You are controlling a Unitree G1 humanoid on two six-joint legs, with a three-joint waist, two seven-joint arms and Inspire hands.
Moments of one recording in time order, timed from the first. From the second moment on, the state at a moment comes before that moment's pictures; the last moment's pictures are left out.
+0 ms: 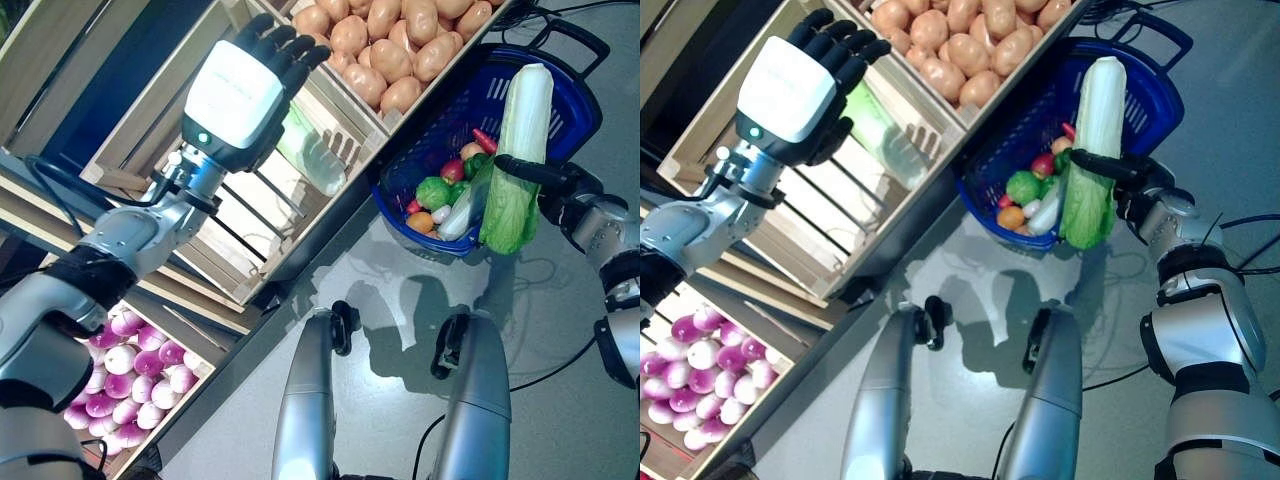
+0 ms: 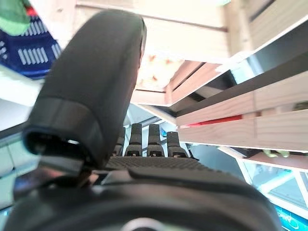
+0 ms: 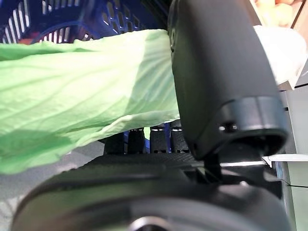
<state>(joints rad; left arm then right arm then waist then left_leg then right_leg) -1.11 1.06 -0.93 0.48 0.61 -0.14 0.75 -1.17 -0.77 0.44 1.24 0.97 0.20 0.07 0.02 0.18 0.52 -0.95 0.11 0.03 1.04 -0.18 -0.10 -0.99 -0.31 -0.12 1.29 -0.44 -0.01</state>
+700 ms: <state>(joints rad) -1.19 1.06 -1.18 0.52 0.55 -0.14 0.57 -1.25 -0.73 0.39 1.19 1.54 0.02 -0.06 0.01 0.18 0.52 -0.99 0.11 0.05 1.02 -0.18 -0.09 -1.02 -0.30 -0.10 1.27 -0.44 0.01</state>
